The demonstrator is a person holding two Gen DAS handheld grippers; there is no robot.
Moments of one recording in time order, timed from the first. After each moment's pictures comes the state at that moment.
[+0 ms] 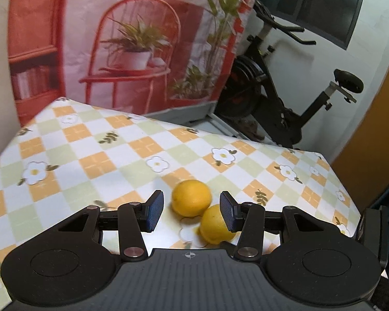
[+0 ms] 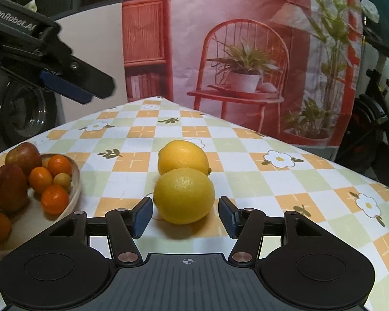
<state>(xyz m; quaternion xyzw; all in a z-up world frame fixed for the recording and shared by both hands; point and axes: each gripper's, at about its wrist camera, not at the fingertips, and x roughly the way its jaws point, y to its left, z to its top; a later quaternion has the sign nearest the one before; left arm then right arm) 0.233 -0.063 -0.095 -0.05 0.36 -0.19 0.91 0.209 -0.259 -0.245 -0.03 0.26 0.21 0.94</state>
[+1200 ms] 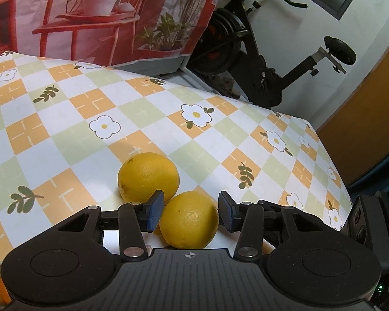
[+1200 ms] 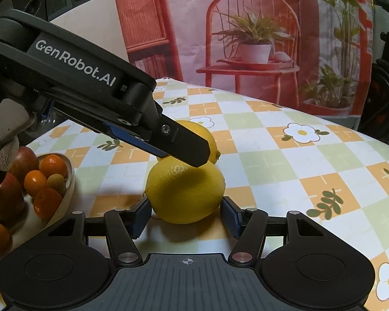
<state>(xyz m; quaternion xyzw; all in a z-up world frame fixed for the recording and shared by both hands) 0.296 -0.107 -0.164 -0.07 0.45 -0.26 0.85 0.247 -0.262 -0.265 0.02 0.31 0.25 0.91</state>
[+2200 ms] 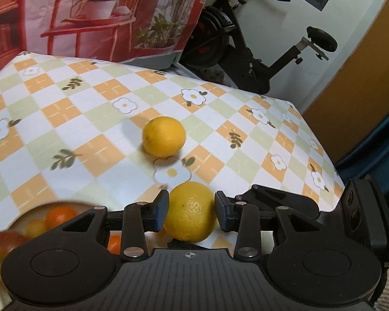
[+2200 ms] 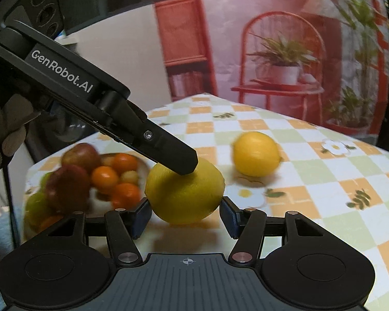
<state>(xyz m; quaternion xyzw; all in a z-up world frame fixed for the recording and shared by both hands) 0.218 -0.047 -0.134 -0.05 0.45 -0.28 0.85 0.175 -0.219 -0.243 0.01 0.26 0.31 0.91</state>
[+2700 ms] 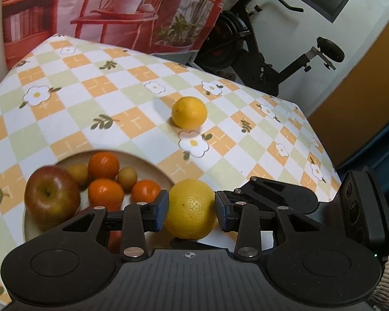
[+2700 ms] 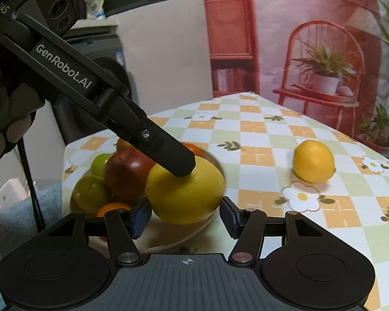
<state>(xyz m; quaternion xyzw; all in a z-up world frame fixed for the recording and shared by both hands) 0.173 0.000 -0.131 -0.08 0.46 -0.25 0.85 0.138 -0.169 -0.229 -0.04 0.27 0.37 0.89</state>
